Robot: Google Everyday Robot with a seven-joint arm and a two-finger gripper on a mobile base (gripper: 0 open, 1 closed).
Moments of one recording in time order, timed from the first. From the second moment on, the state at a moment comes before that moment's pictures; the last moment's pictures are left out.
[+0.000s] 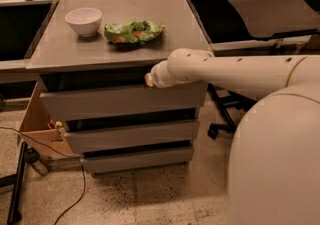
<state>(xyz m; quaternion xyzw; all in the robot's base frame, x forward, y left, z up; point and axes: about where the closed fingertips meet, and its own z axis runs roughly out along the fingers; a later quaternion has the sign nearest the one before) 0.734 0.020 0.710 -0.25 0.88 0.15 0.37</state>
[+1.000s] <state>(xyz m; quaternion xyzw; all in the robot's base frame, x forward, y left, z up) 0.723 0.014 0.716 -0.25 0.89 0.14 0.36</state>
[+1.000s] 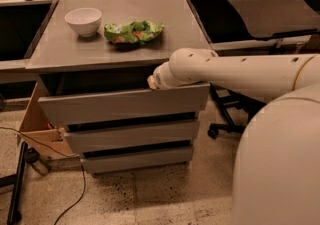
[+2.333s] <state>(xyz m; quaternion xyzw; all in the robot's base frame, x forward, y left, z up) 0.624 0.009 0.689 -0.44 0.85 0.12 0.24</state>
